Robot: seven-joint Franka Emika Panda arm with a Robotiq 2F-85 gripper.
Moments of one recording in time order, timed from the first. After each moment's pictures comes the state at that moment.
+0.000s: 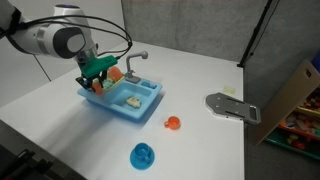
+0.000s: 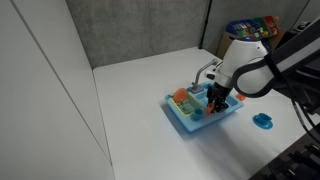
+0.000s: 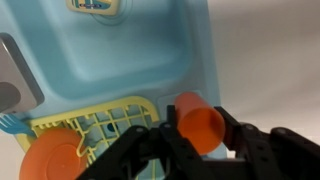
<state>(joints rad) -0.04 0.48 0.20 -2.23 -0.10 2.73 -1.05</state>
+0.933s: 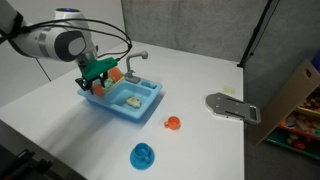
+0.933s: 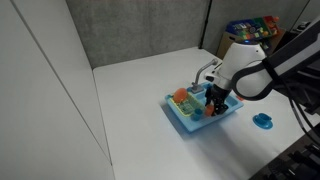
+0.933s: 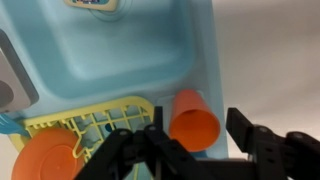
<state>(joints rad) -0.04 0.50 0.20 -2.23 -0.11 2.76 -1.05</state>
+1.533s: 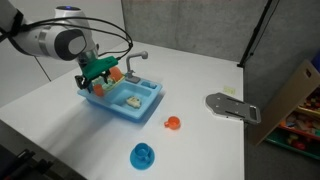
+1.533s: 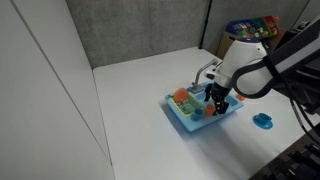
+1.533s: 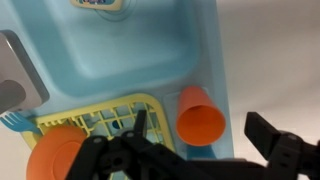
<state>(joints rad) -0.05 0.49 0.21 -2.23 -0.10 2.77 -1.05</state>
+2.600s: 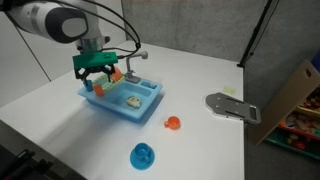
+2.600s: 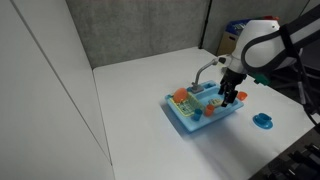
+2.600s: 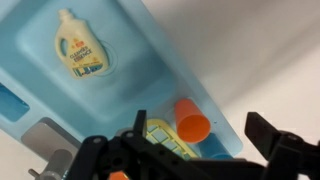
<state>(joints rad) -0.10 0.33 0.19 -2.26 0.09 2.56 -0.85</state>
